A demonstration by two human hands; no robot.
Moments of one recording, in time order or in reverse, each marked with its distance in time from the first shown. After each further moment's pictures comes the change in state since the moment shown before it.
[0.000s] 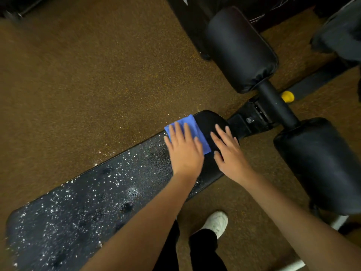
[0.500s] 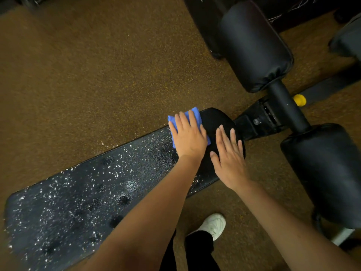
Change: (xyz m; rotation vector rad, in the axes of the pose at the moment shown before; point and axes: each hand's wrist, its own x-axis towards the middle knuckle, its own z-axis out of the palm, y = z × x) left_hand 0.037 0.003 0.023 0.167 0.045 -0.063; right_hand -0.005 -0.005 0.020 -0.164 -0.024 0.078
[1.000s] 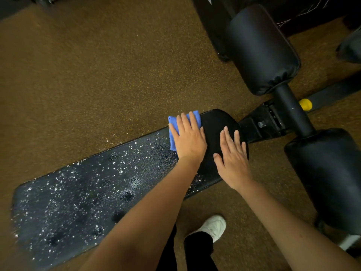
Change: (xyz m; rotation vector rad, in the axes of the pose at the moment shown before) left_hand -0.008 -0.007 0.002 0.040 -0.004 -0.036; right_hand 0.000 0.000 -0.005 -0.005 -0.059 -0.005
